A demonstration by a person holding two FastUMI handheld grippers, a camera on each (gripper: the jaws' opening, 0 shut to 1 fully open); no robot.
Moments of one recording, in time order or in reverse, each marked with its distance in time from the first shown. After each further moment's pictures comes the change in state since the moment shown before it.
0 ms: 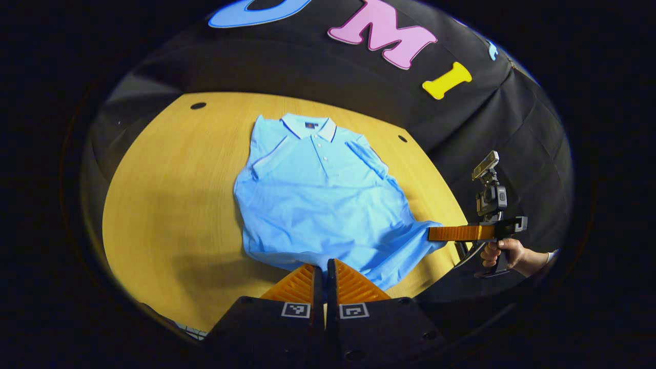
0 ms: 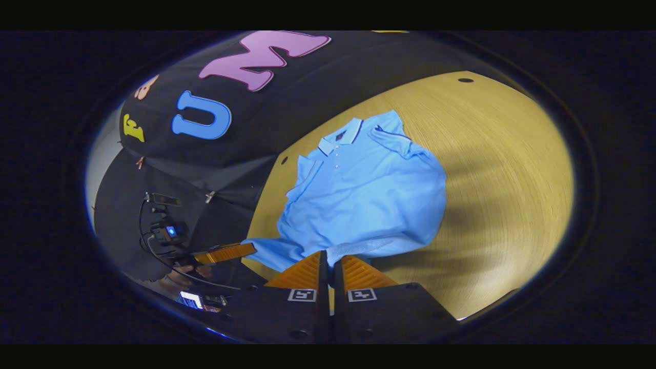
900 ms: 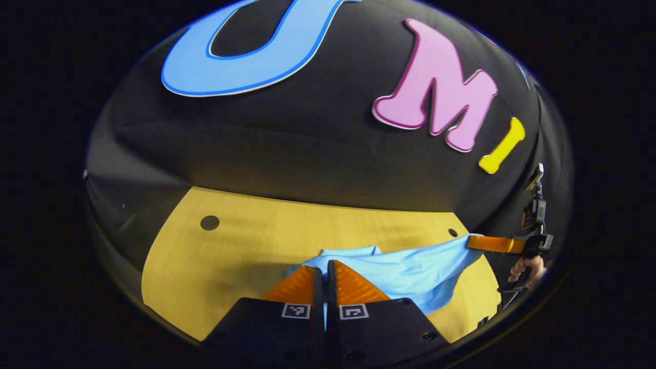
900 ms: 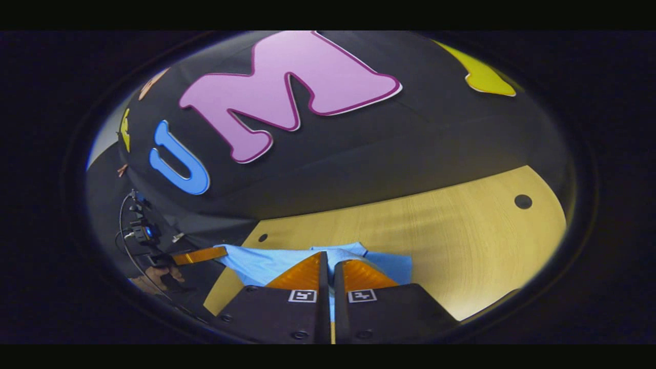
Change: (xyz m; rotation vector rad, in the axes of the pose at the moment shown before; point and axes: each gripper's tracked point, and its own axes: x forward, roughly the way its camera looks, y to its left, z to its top) left arm 0.108 0.092 0.308 -0.013 -0.287 0.241; right arm 0.120 0.009 0.324 -0.269 -0.263 -0.140
